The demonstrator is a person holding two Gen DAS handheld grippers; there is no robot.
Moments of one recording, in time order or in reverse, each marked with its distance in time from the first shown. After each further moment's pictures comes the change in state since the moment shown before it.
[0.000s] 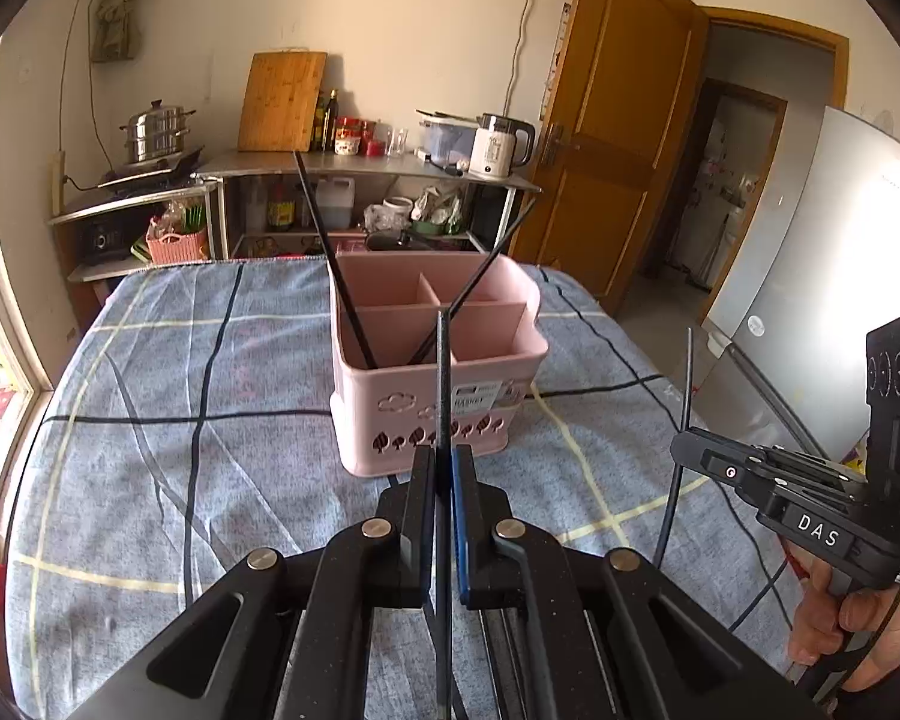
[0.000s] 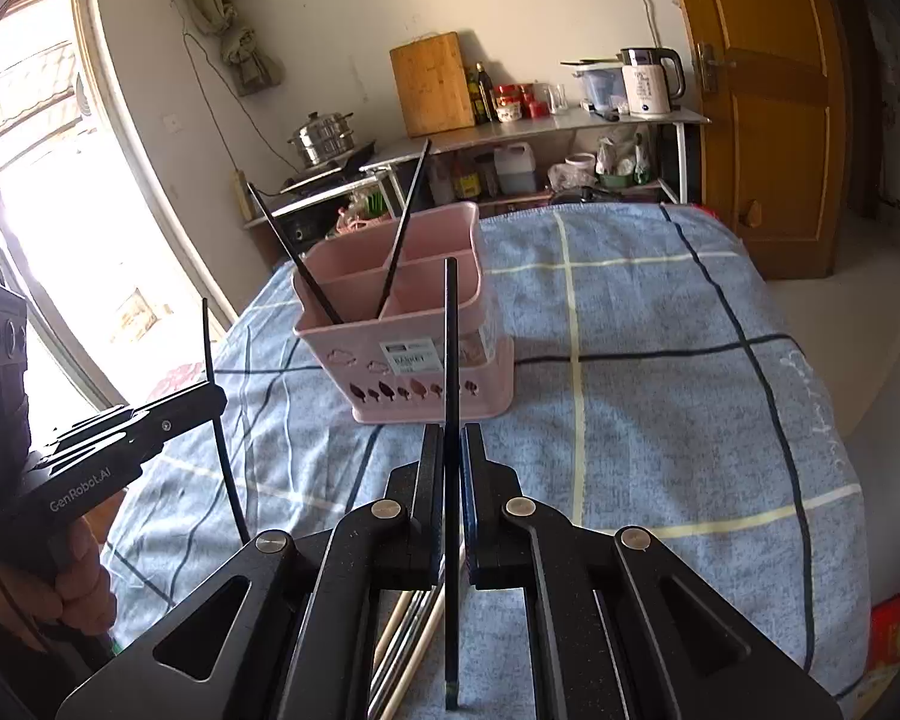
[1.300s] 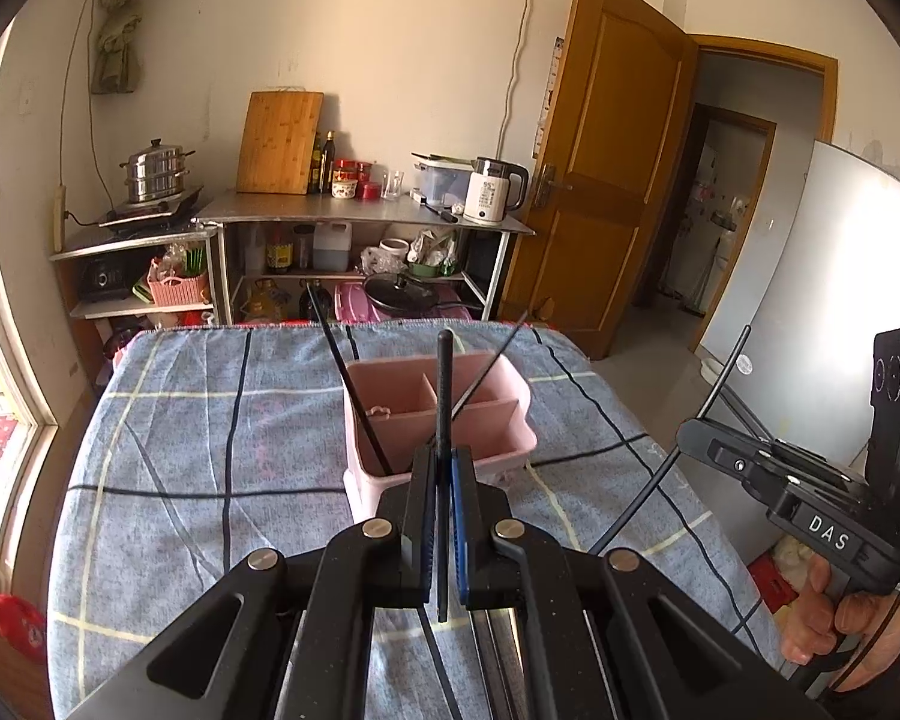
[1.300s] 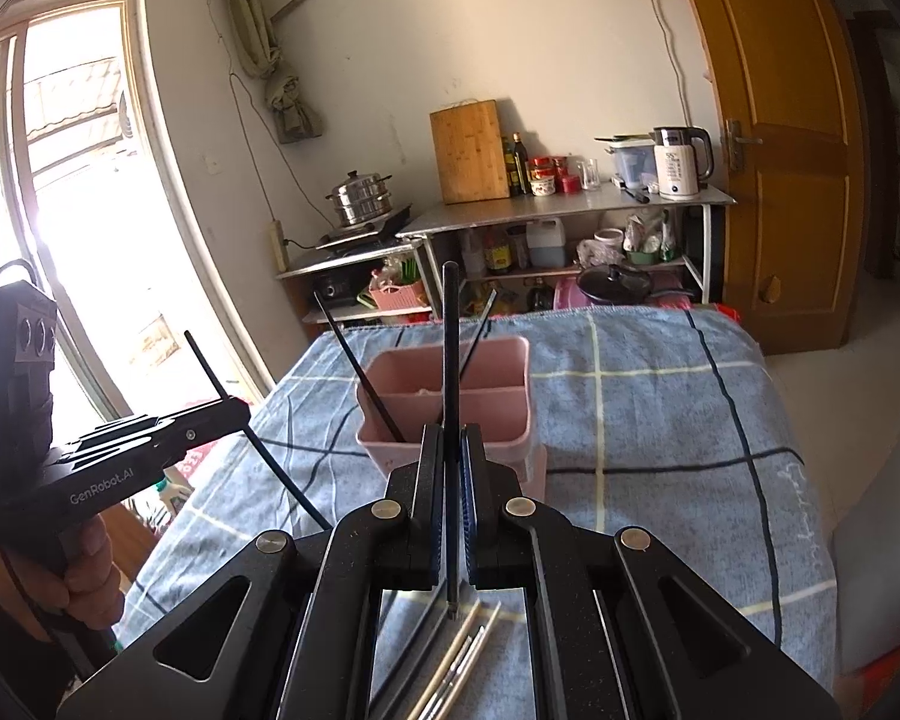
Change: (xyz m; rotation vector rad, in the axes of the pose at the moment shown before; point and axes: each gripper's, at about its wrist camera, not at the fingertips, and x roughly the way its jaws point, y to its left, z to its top) left arm -0.039 0.003 0.058 0.012 -0.070 -0.008; right arm -0.034 0.023 0.053 -0.071 -0.144 0.054
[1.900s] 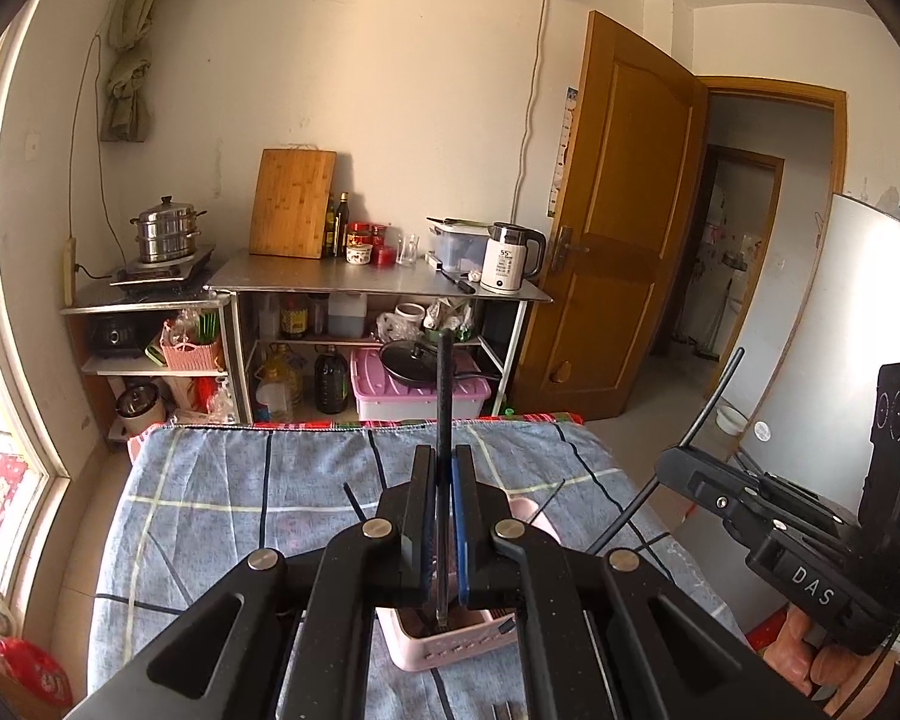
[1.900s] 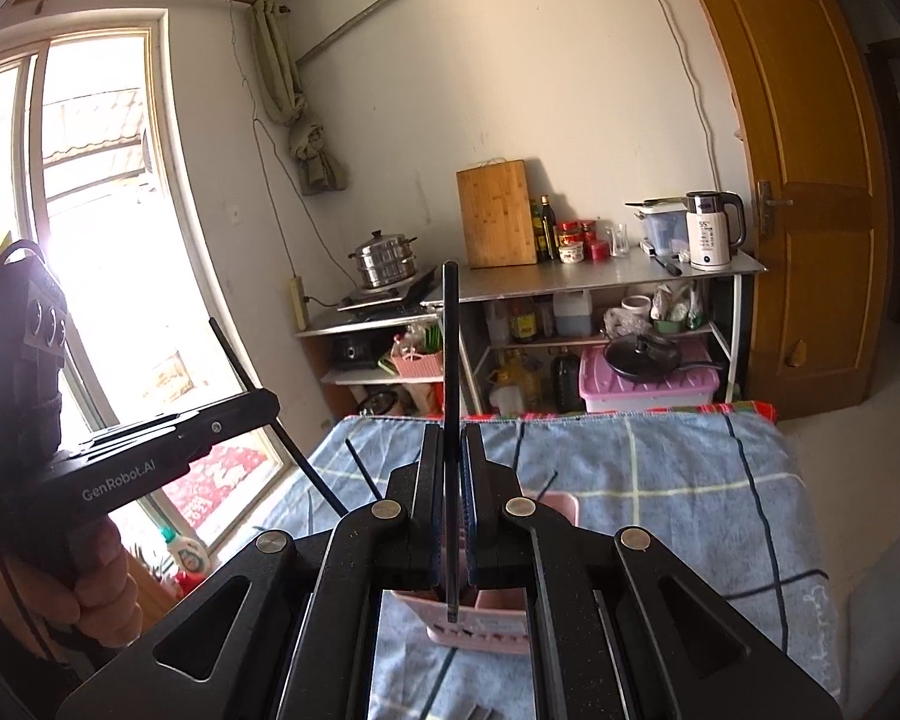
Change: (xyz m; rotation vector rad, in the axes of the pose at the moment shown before) left arm 0.008 0.014 0.096 0.004 -0.114 0.036; right arm 0.036 0.023 0.079 -0.026 -0.127 0.045
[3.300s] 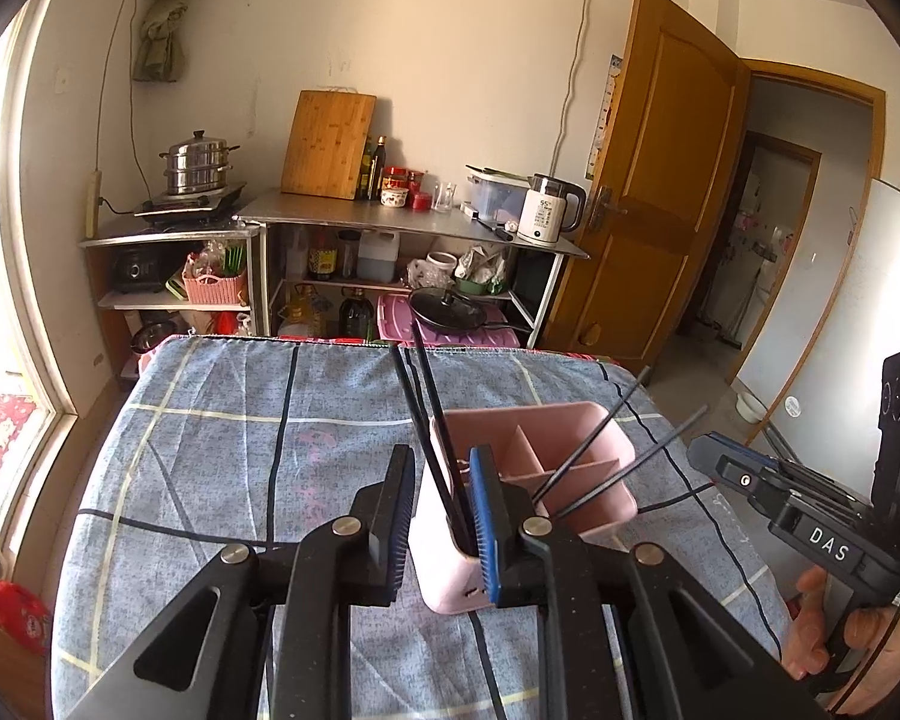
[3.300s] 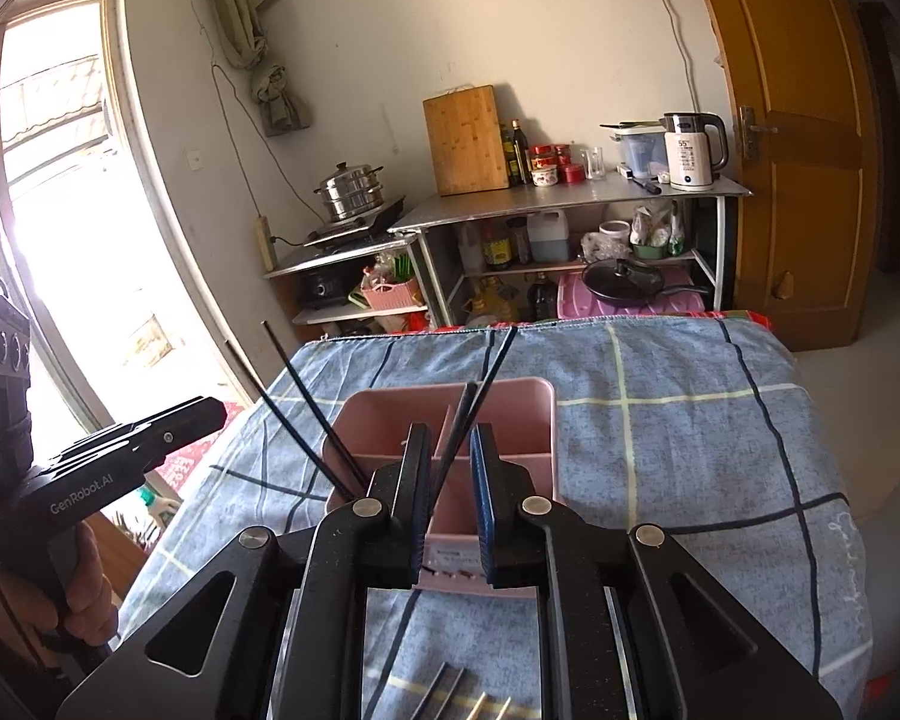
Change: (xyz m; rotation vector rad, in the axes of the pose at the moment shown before) left arm 0.030 0.041 -0.083 -0.069 0.081 0.045; right arm 0.031 -0.022 -0.059 0.043 0.151 -0.055
